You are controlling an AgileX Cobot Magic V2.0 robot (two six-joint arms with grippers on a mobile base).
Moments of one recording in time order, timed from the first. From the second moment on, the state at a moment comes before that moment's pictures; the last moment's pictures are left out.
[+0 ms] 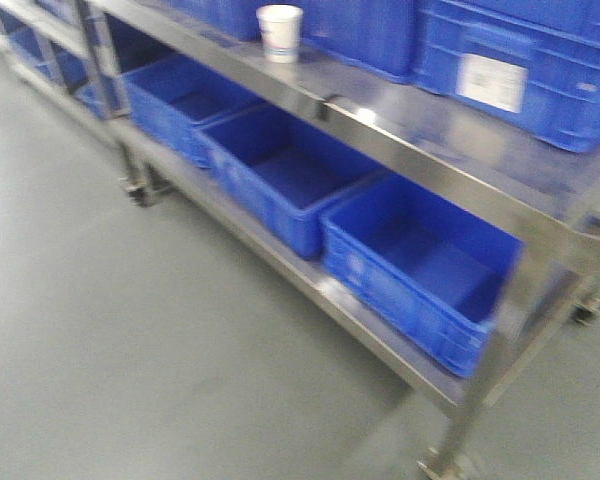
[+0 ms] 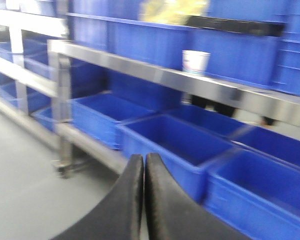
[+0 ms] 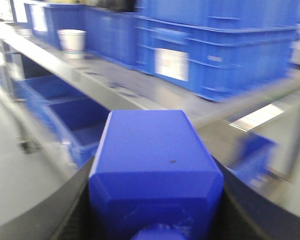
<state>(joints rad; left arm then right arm) -0.05 -0.02 0.03 0.03 0.07 -0.18 0.01 0.05 -0.26 0.02 0.38 -0.11</state>
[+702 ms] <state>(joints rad) -0.05 -0.02 0.03 0.03 0.07 -0.18 0.01 0.05 -0.26 0.02 0.38 -0.11</state>
